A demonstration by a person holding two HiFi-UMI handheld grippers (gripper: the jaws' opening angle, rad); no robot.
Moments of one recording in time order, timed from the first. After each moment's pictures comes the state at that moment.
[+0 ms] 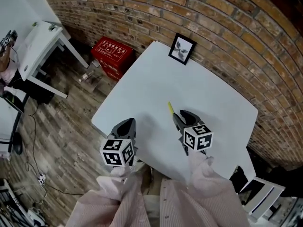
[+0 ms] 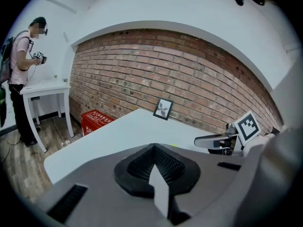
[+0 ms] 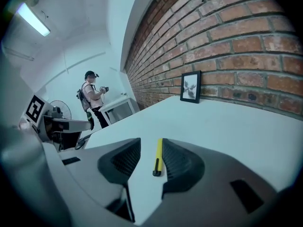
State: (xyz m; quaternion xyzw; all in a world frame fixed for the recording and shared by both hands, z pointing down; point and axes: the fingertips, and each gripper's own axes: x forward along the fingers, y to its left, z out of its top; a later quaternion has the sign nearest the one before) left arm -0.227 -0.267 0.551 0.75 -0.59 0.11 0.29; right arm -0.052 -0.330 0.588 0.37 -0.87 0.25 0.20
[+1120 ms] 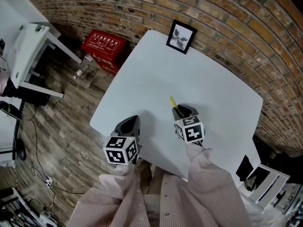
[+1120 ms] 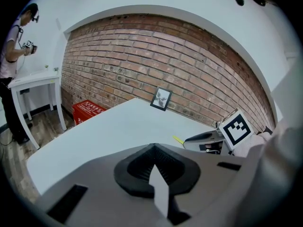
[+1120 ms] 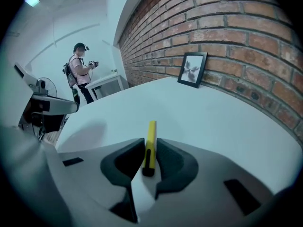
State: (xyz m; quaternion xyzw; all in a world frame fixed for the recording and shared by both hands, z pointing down) left arm -0.222 -0.286 0.588 0.76 -0.55 0.14 0.32; right arm -0.067 -0.342 0.650 0.40 -0.82 0.23 0.34
